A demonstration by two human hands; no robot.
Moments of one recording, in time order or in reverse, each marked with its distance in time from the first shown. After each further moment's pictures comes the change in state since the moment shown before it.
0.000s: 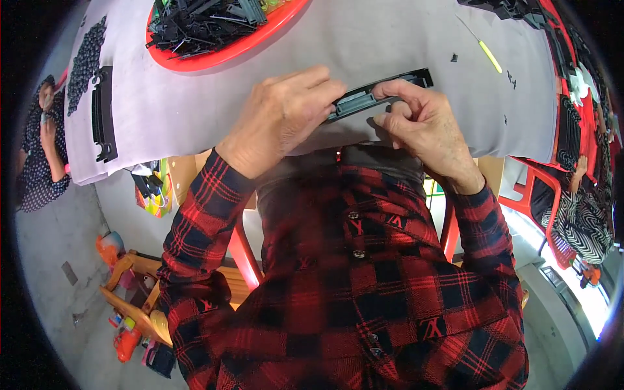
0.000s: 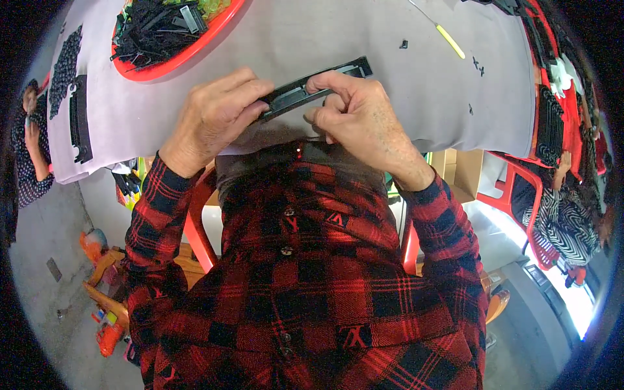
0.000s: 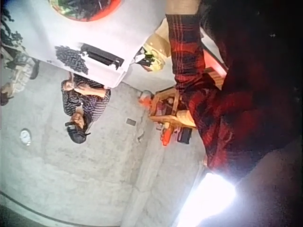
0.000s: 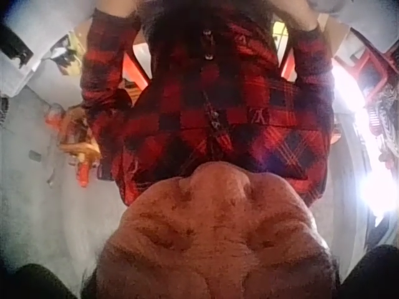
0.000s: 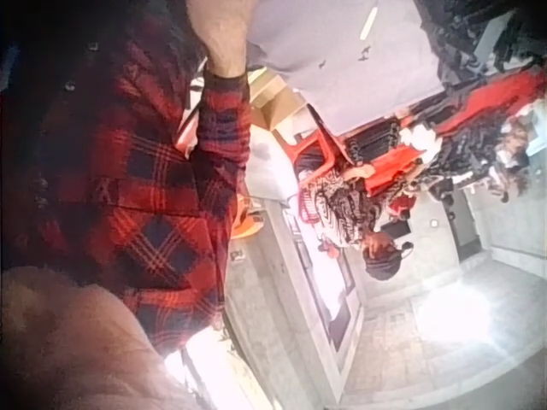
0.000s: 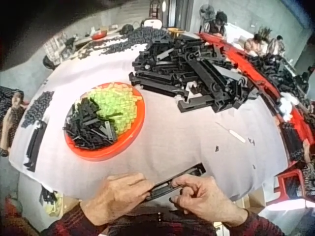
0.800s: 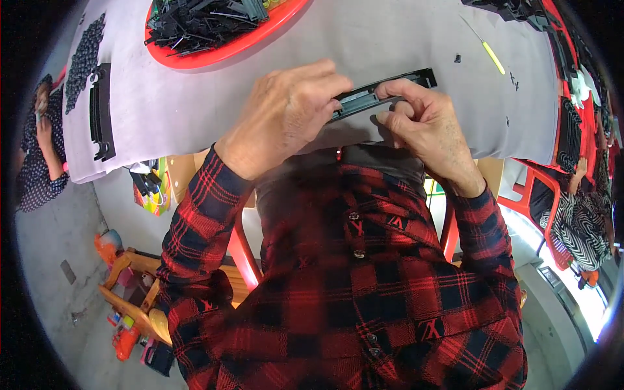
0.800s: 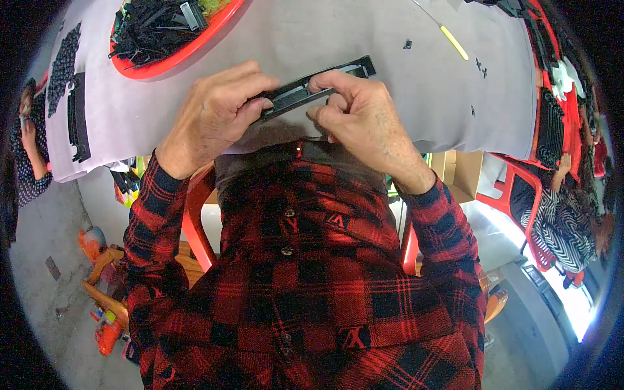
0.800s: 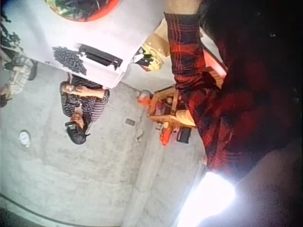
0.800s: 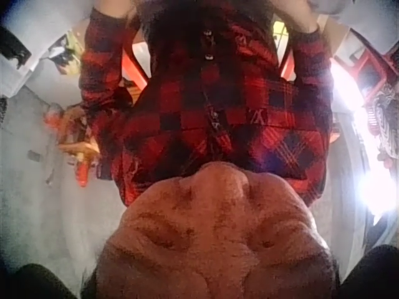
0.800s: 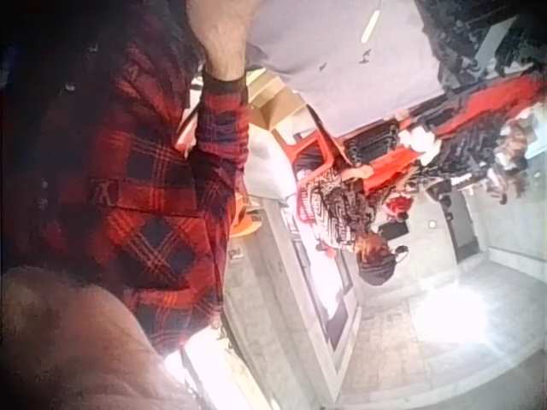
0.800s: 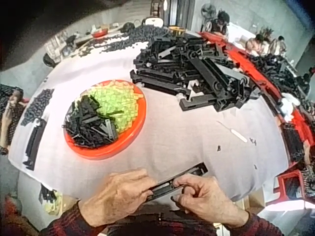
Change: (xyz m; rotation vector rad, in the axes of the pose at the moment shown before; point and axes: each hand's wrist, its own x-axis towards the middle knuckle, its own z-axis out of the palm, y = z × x) left_hand 0.005 0.003 -0.003 -0.088 -0.037 -0.093; right_hand 0.003 0.010 0.000 -0.009 0.021 -0.018
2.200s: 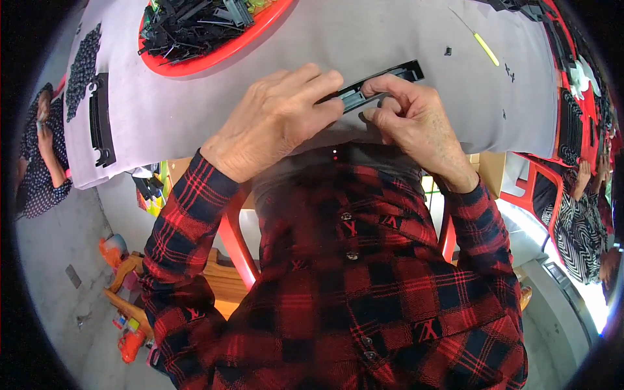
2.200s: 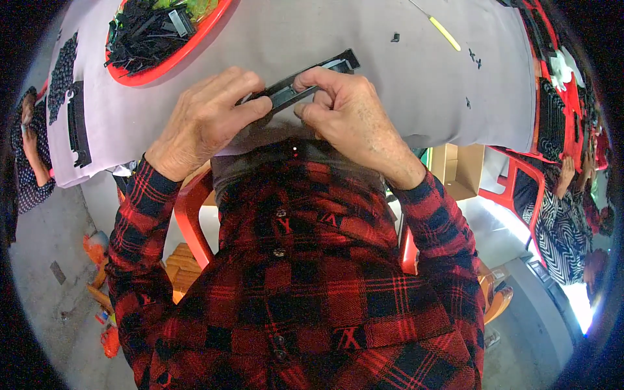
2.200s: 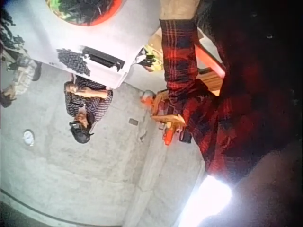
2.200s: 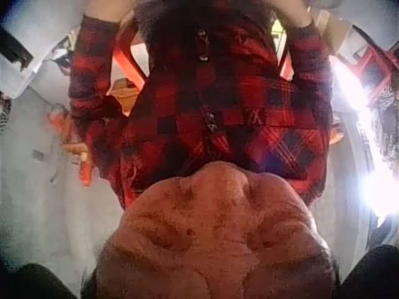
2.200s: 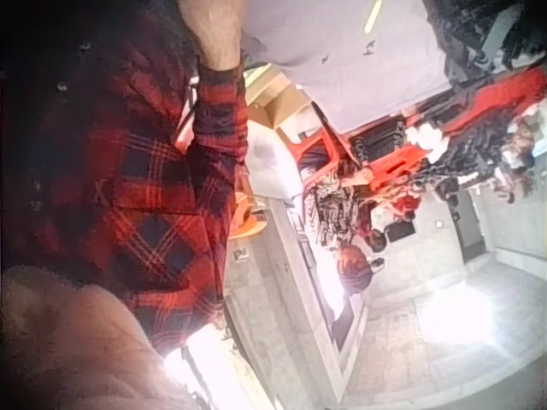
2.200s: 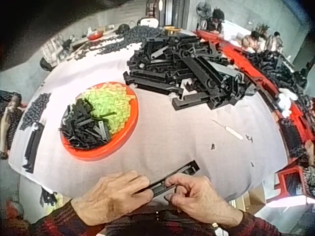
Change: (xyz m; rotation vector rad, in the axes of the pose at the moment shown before) left_hand 0.006 0.010 -0.009 0.309 -0.079 0.302; right_hand 0.000 0.001 0.000 -0.078 0.032 -0.056
